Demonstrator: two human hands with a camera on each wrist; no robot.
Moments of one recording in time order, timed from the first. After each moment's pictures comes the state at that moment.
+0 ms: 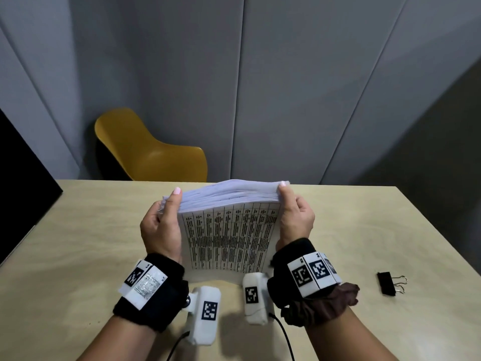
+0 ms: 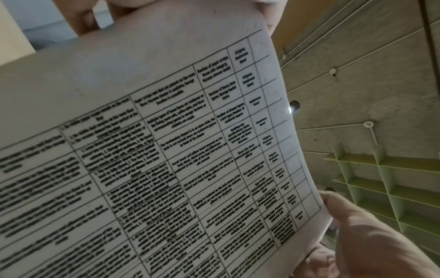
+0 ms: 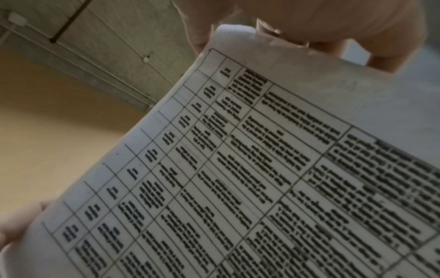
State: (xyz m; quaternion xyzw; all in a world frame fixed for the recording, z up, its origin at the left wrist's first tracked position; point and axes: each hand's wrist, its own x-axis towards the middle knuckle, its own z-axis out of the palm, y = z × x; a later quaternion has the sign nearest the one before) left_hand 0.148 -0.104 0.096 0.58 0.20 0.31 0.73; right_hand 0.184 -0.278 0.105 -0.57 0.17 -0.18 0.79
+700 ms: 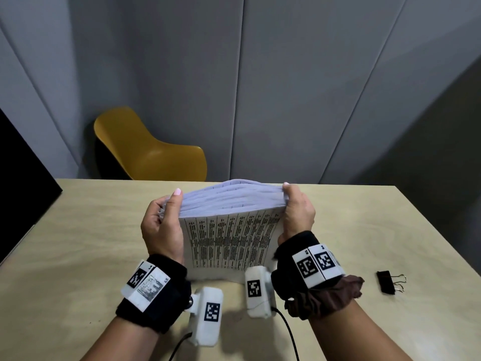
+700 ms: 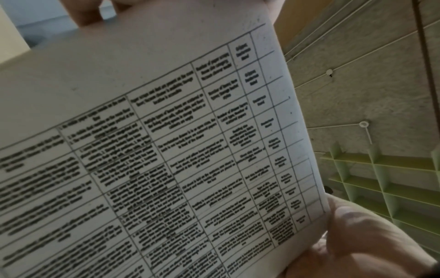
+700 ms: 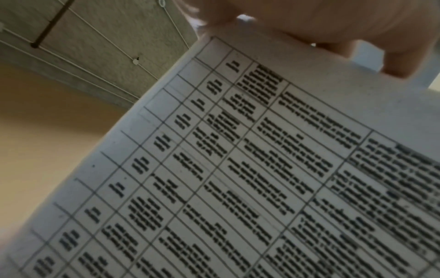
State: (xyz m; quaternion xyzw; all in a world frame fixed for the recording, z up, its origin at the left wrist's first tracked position) left_hand 0.147 -0.107 0.097 0.57 0.20 0.33 0.73; right_hand 0.186 -0.279 0.122 -0.55 0.21 -0.15 0.79
